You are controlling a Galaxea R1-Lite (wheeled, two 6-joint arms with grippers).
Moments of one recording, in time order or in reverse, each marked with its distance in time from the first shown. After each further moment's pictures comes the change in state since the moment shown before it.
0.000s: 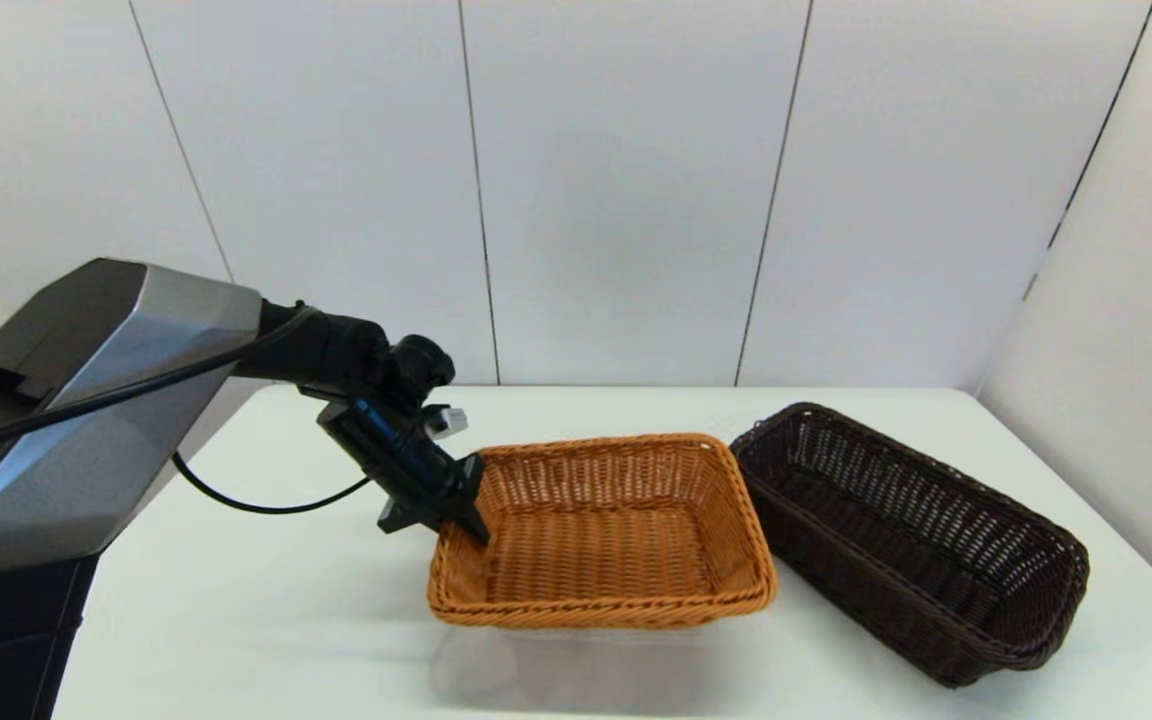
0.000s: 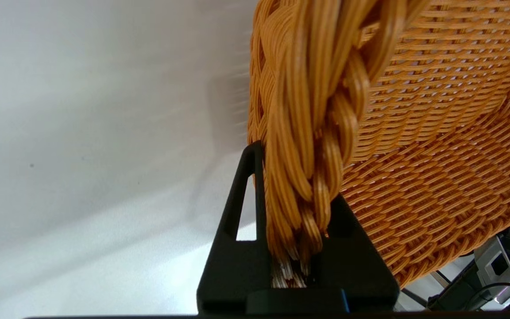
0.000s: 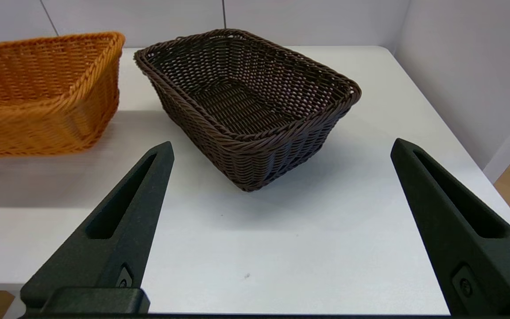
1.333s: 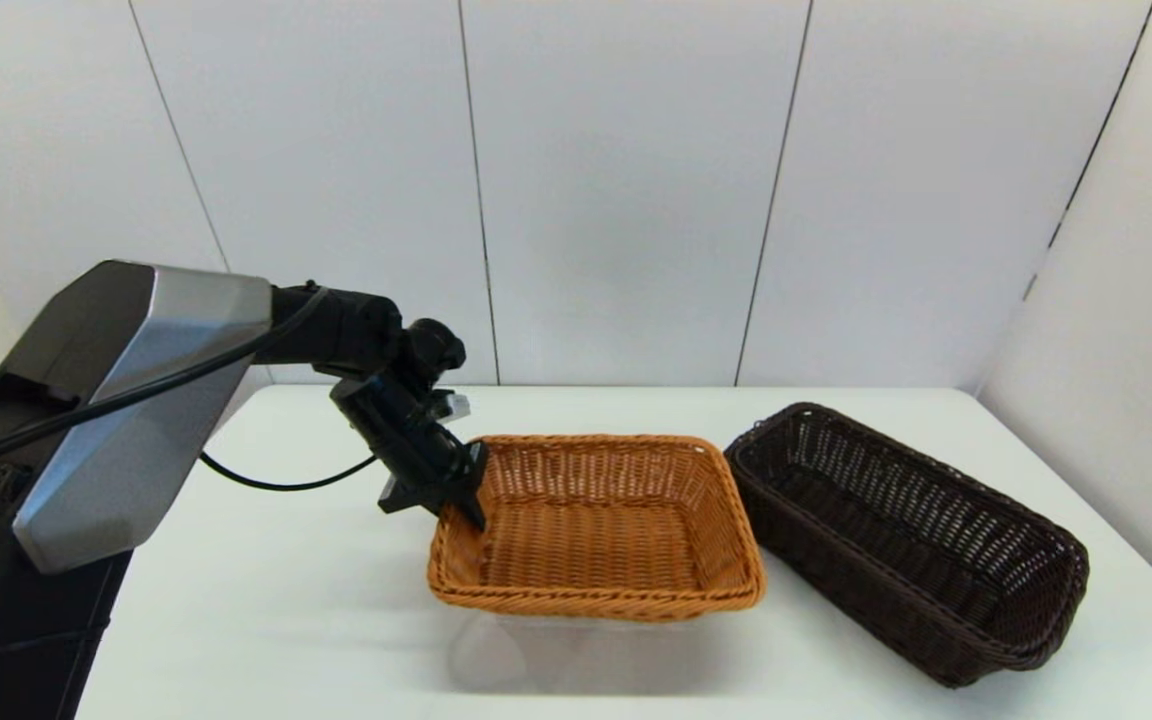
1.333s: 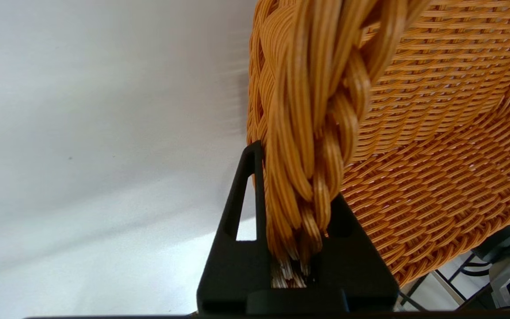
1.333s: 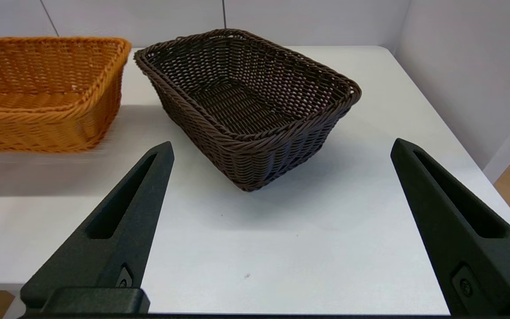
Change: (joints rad) left arm -0.014 0.051 -0.183 0.157 0.091 -0.009; right arm 0.000 0.000 0.000 0.000 0.000 0.000
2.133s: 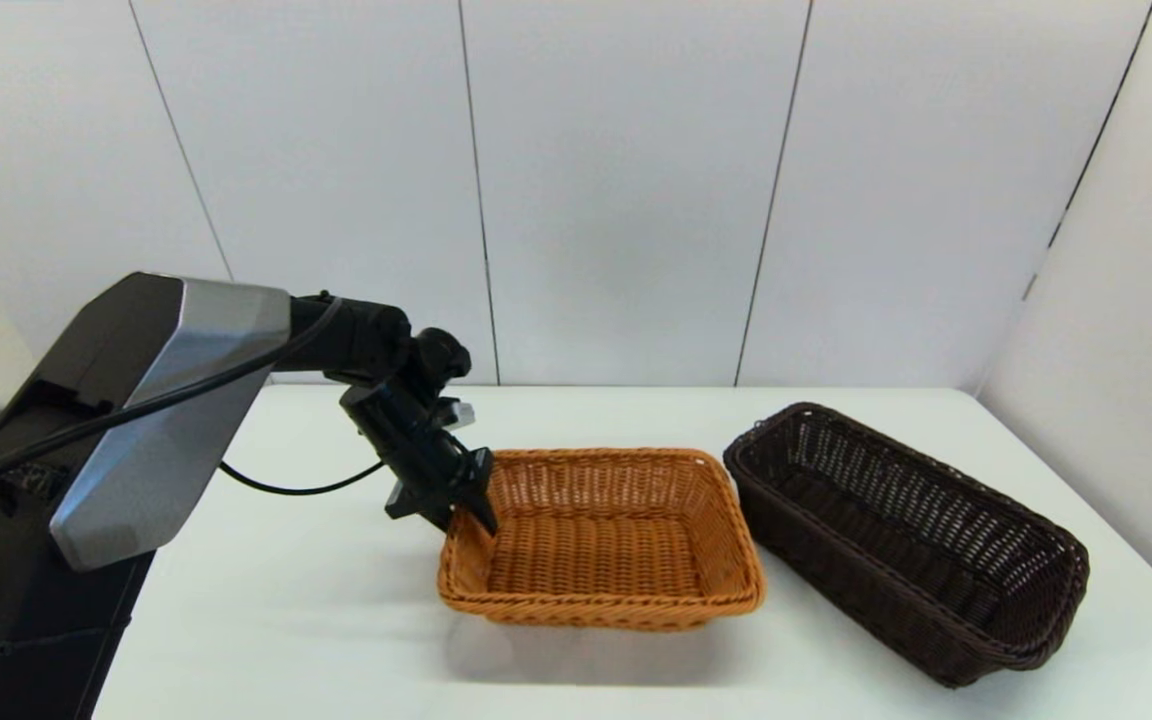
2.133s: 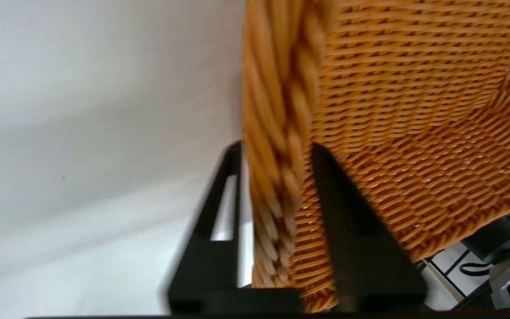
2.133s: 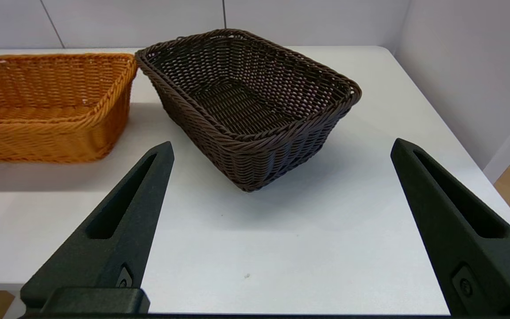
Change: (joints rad) left arm -0.002 0.041 -0.027 0.010 -0.006 0.003; right arm 0.000 0.000 0.000 0.000 0.000 0.000
